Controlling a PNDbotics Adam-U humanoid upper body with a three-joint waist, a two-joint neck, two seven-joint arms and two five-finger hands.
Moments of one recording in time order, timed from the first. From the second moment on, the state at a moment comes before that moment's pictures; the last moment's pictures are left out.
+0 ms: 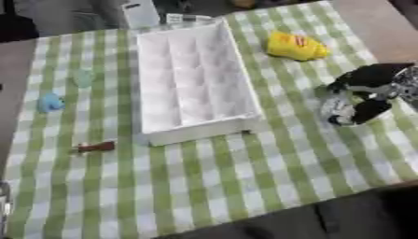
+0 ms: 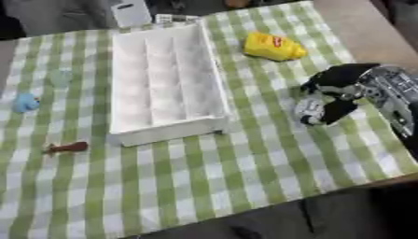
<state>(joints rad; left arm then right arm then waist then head) -0.26 0.11 -0.03 -1.82 -0.22 -0.06 0.29 -0.33 -0.87 0.11 -1.41 0.99 -0.33 0.63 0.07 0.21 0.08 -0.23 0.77</state>
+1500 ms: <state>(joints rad) -0.27 0.11 -0.03 -1.82 -0.22 -0.07 0.29 -0.32 -0.86 0.11 -1.42 1.08 -0.35 0.51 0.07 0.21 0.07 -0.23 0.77</state>
